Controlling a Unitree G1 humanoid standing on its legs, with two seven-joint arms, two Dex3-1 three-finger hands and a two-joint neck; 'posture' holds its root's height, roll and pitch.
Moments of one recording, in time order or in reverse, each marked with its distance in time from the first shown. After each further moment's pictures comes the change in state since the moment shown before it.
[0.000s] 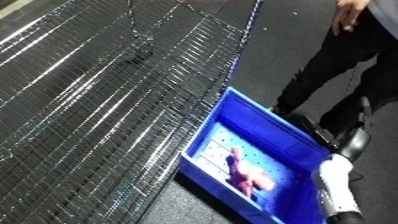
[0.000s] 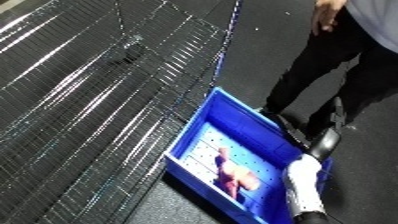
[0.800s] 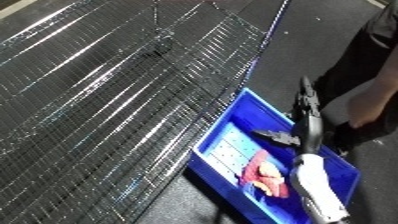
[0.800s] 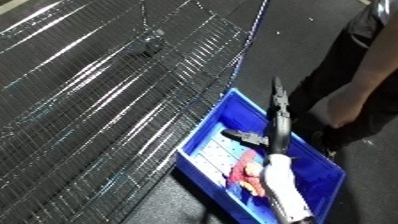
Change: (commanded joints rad) left arm 0.030 -0.028 0.065 -0.003 -0.024 0.044 -0.013; right arm 0.001 0.114 0.349 -0.299 -0.045 0.088 0.276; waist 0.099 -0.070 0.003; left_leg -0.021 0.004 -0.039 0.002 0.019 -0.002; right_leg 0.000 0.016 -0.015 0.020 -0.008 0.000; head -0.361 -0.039
